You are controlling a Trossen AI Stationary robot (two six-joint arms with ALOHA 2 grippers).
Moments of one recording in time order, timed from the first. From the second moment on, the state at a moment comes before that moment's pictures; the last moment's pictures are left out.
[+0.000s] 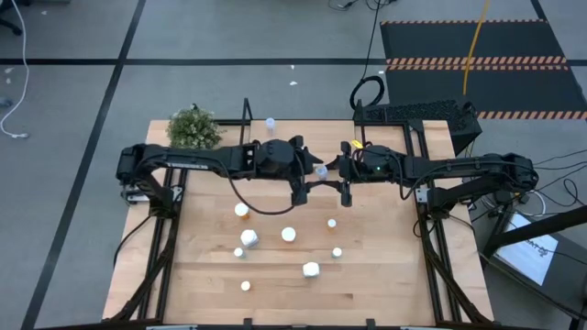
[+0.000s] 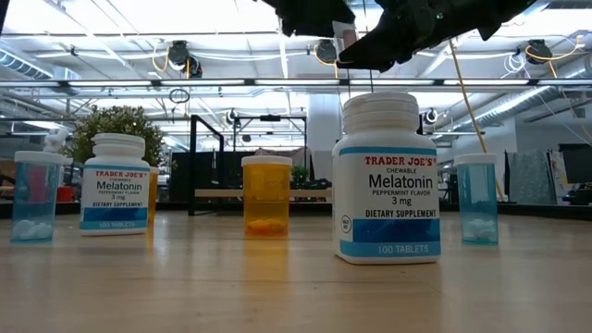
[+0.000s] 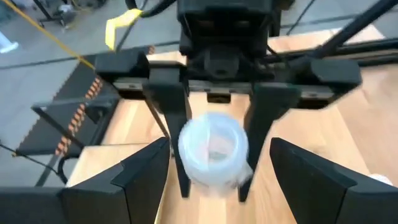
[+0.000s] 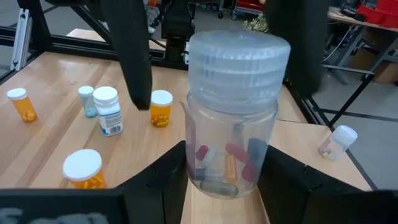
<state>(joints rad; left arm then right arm) 0.04 1.68 1.47 -0.23 -0.09 0.18 -0.13 1.19 0.73 0.13 -0.05 -0.18</state>
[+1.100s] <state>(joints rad) 0.04 1.69 1.48 -0.21 -0.10 0.17 -0.13 1.19 0.73 0.13 -0.05 -0.20</state>
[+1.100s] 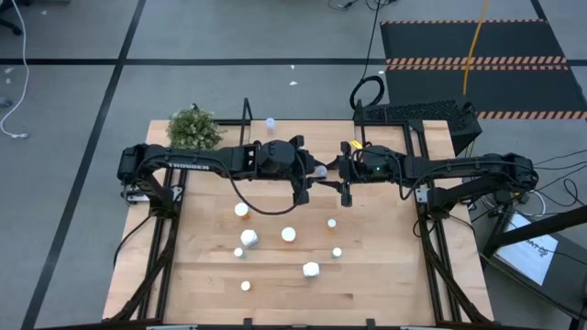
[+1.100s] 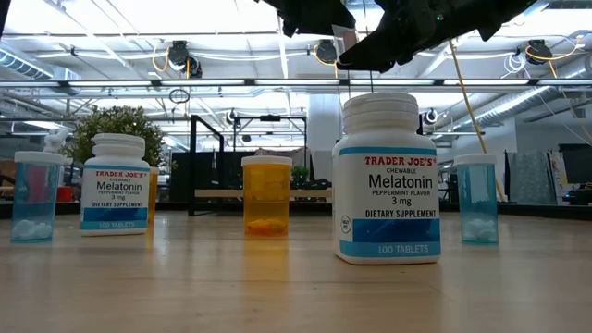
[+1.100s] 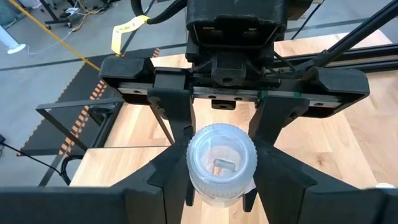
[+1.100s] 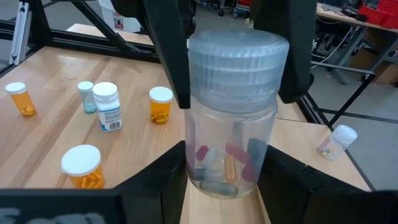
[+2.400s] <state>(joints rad) 0.36 1.69 1.33 -0.50 0.10 0.36 -0.13 1.03 0.73 -0.18 -0.05 -0.22</state>
